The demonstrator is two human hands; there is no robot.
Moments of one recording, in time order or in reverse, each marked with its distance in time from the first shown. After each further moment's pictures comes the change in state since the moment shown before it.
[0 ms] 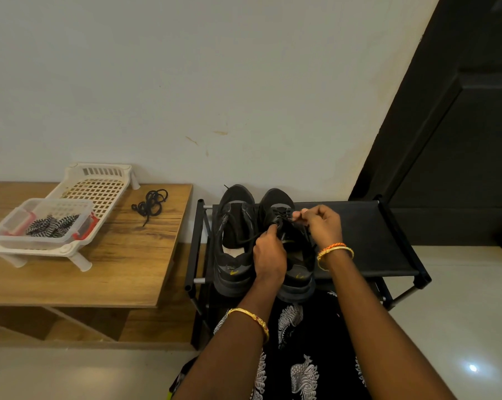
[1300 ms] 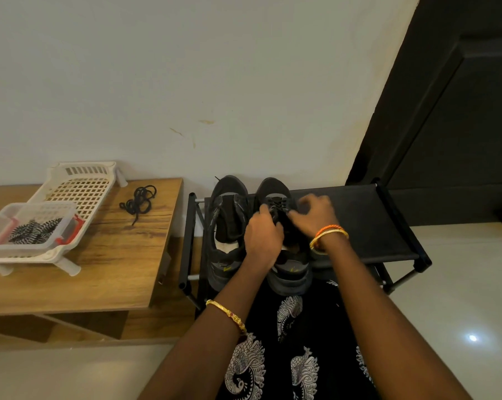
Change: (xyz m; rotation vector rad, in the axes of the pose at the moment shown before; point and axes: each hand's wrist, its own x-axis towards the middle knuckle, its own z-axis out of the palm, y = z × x) left_hand 0.022 0.013 -0.014 0.145 -0.090 0.079; right_hand 0.024 0.008 -0.010 -0.809 -0.138 -0.043
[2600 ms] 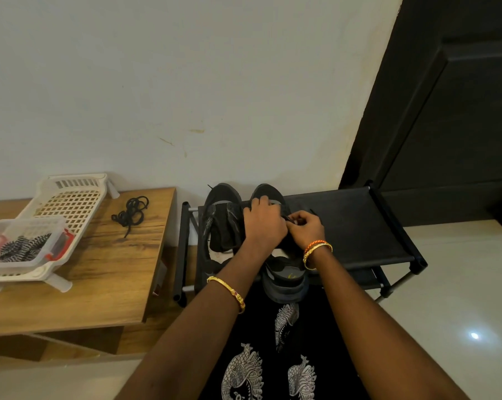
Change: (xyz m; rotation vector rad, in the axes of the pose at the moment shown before) left_hand 0.037 0.019 0.003 0.494 -0.031 0.263; right_hand 0.011 0.024 0.030 0.428 0.063 0.084
